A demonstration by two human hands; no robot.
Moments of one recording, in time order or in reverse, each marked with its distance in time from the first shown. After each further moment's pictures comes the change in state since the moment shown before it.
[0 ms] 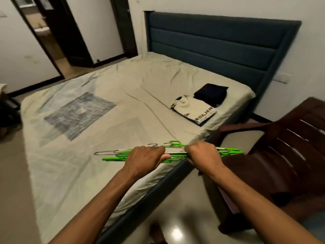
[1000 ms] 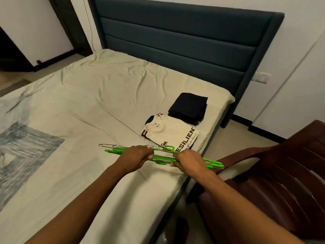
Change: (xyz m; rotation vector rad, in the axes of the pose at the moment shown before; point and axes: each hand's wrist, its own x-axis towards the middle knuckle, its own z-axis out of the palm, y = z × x) left_hand 0.377 -0.172 0.217 -0.377 -0.232 0.282; right_hand 0.314 0.211 0.102 0.246 -0.245 0.224
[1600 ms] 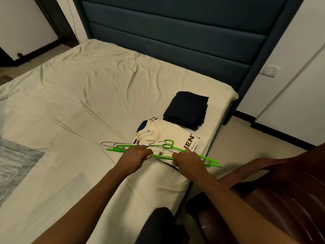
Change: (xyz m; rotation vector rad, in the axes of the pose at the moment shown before) left_hand 0.119 -0.089 0.065 -0.015 -0.003 -0.014; right_hand 0.121 0.080 0.039 -0.051 0.141 -0.022
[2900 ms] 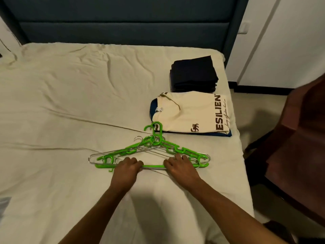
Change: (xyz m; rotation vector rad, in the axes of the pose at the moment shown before) left_hand -0.130 -0.297 0.191 0.138 0.015 0.146; right_hand 0.135 -0.227 0.305 -0.300 0.189 0.208
